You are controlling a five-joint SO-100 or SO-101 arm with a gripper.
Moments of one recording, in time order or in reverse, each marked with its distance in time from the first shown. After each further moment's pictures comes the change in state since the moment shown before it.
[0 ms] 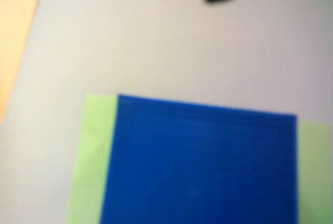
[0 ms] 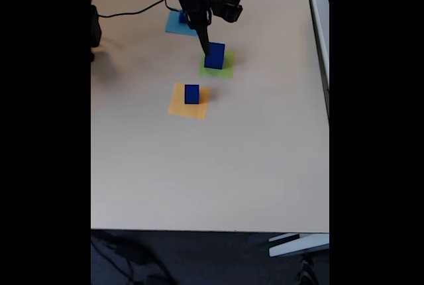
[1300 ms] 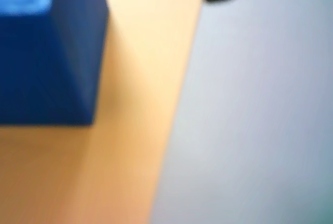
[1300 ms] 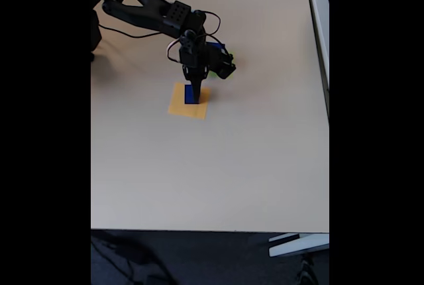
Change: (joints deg) arm 13.7 -21.0 -11.8 3.8 -12.6
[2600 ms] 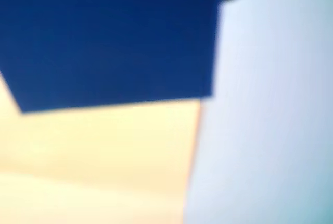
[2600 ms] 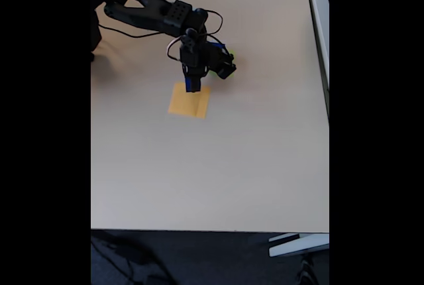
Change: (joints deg) arm 0.3 0.5 -8.3 8.2 2.6
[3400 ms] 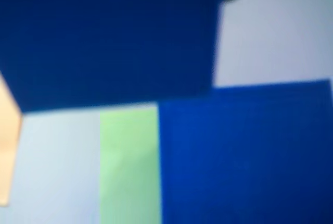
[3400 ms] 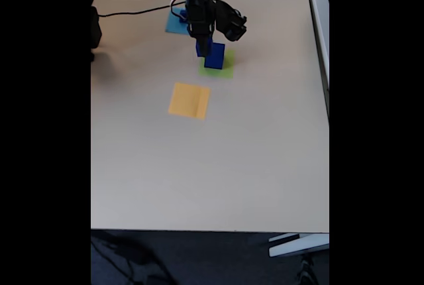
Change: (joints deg) arm -12.7 8.1 -3.9 1.8 21.9
